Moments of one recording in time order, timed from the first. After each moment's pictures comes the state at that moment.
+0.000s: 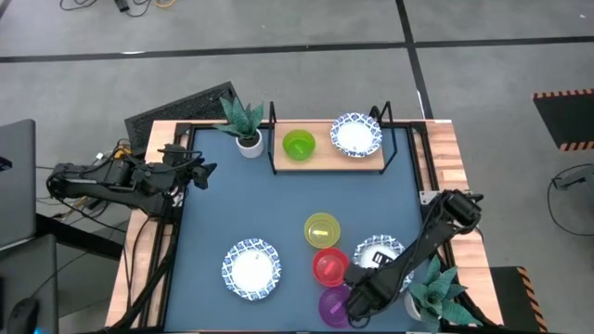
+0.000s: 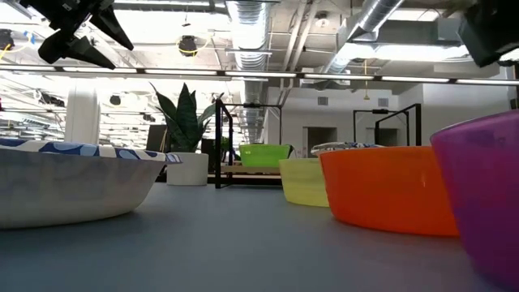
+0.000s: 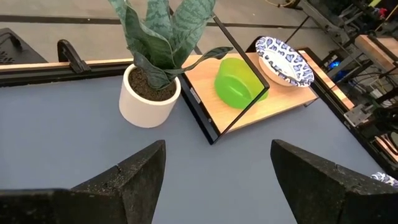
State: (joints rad) left arm -0.11 0.54 0.76 -0.83 -0.74 -0.97; right arm 0.73 1.97 1.43 -1.09 0.00 1.25
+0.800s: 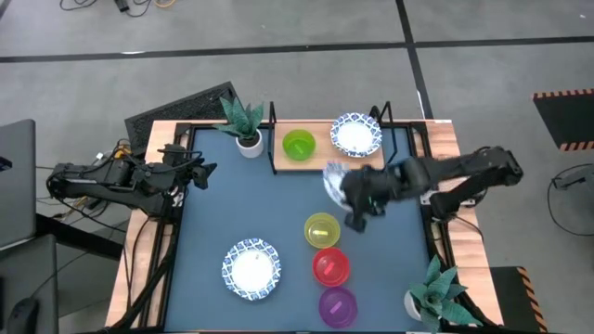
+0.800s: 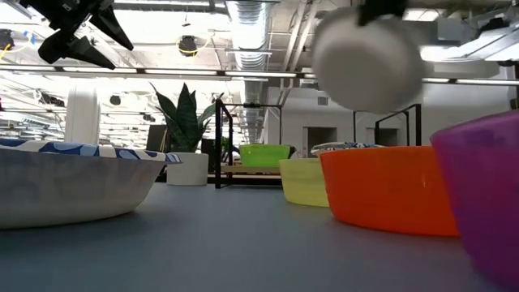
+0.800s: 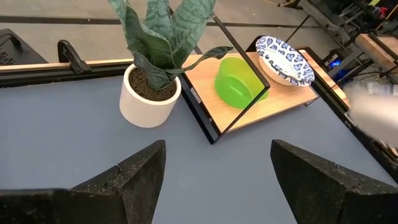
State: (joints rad) left arm -0.11 0.54 0.76 -0.83 -0.74 -0.97; right arm 0.20 1.40 1.43 -1.02 0.21 0.52
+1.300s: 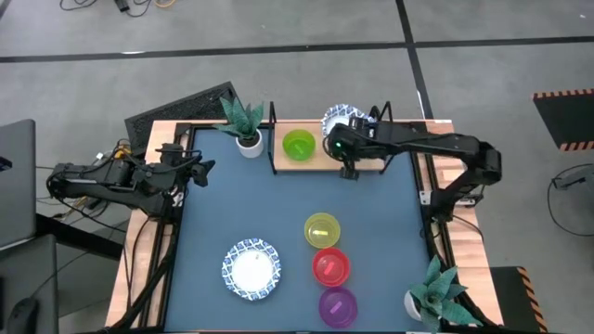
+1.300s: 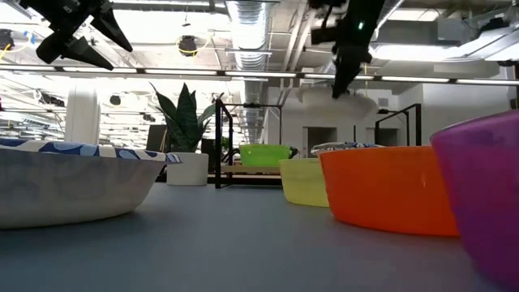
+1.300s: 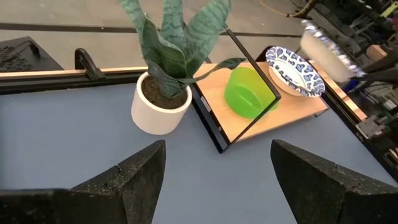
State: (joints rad) left arm -0.11 0.54 0.76 -0.85 -0.79 -0.99; right arm -0.26 1.56 1.43 -1.02 0.41 -0.21
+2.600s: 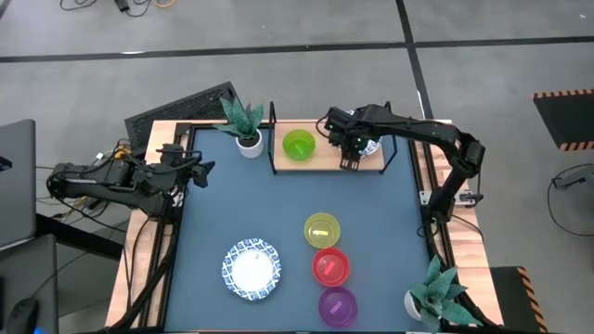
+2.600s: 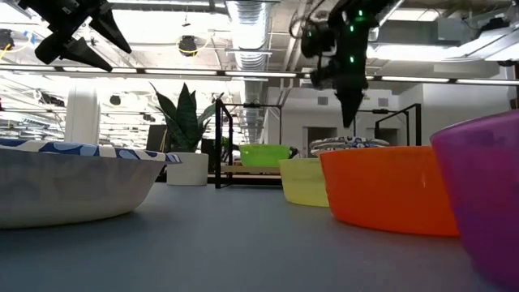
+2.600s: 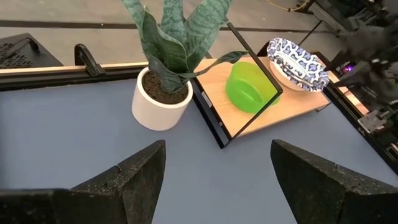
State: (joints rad) left arm -0.11 0.54 0.76 -0.87 -0.78 -0.99; right arm -0.45 1.71 1.50 -1.17 0.19 -0.18
